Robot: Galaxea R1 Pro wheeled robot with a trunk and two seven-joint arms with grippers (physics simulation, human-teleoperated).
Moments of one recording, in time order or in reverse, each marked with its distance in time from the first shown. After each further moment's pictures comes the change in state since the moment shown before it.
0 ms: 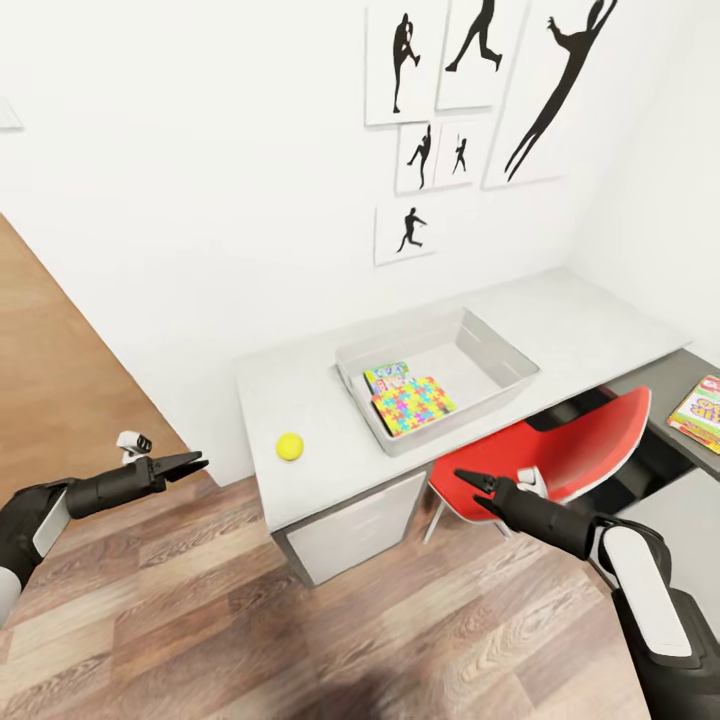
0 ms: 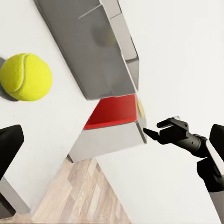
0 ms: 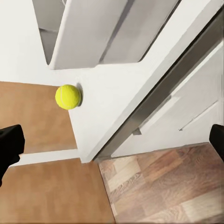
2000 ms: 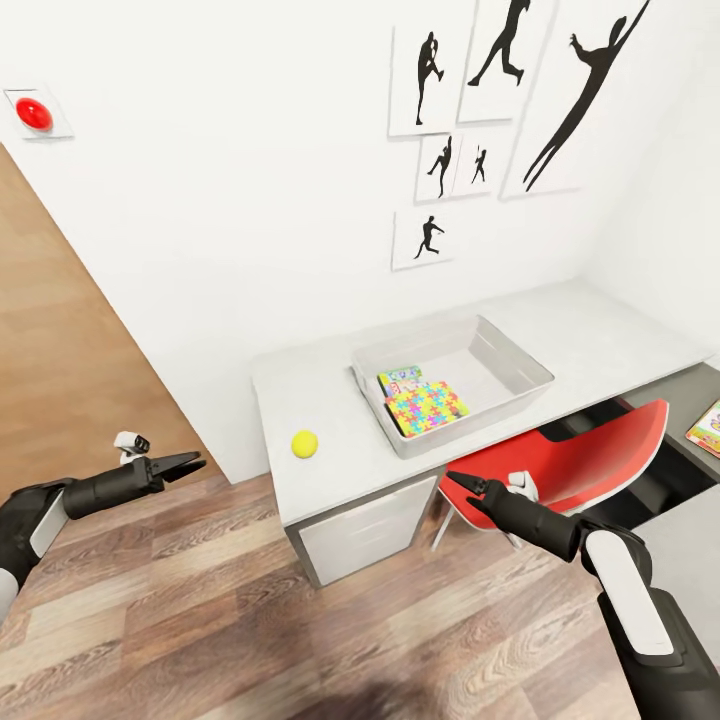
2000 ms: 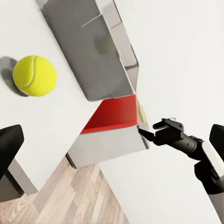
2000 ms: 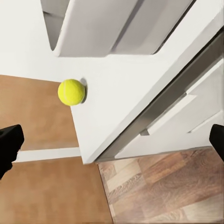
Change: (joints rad) left arm 0.000 0.006 0.004 0.001 -0.003 0.001 -0.002; right arm 0.000 -0.003 0.063 0.059 0.001 -0.108 0.010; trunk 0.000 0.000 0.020
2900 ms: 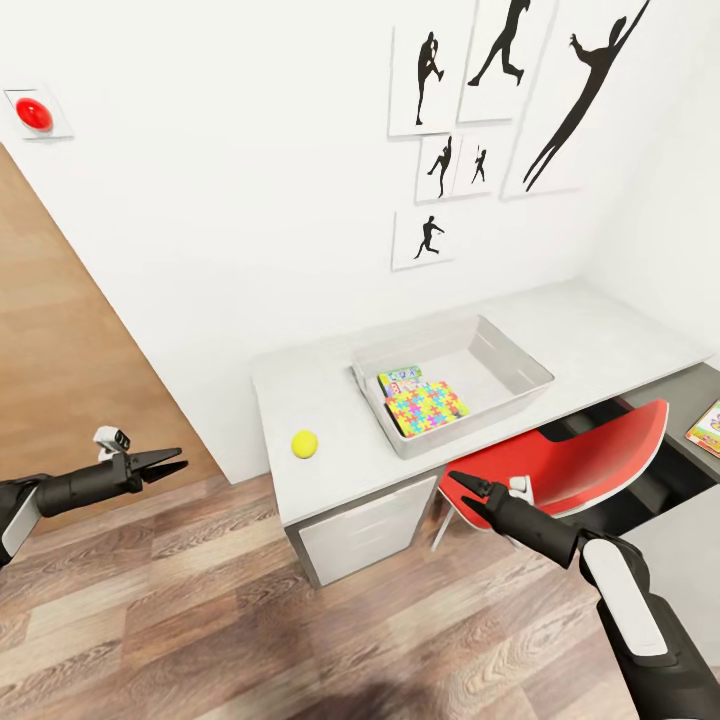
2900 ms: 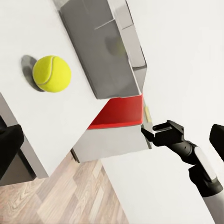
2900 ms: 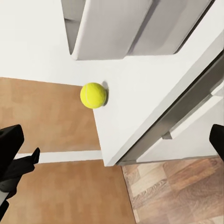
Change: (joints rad) left arm -0.005 0.064 -0.005 -0.015 -0.009 0.090 -0.003; right arm 0.000 -0.009 -0.005 0.102 0.006 -0.052 0.190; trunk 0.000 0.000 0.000
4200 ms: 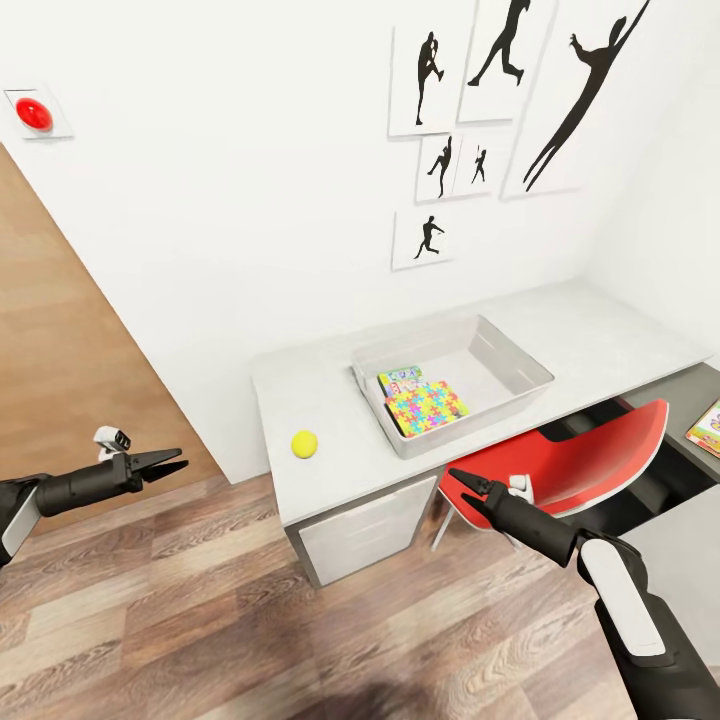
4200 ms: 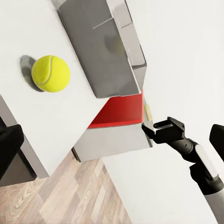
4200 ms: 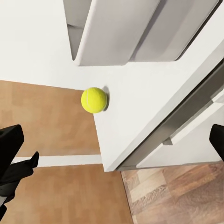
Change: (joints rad) left arm 0.000 0.001 -0.005 -0.003 -0.002 -0.013 -0.006; right arm 0.000 0.003 0.007 -0.001 0.001 -0.031 0.001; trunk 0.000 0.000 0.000
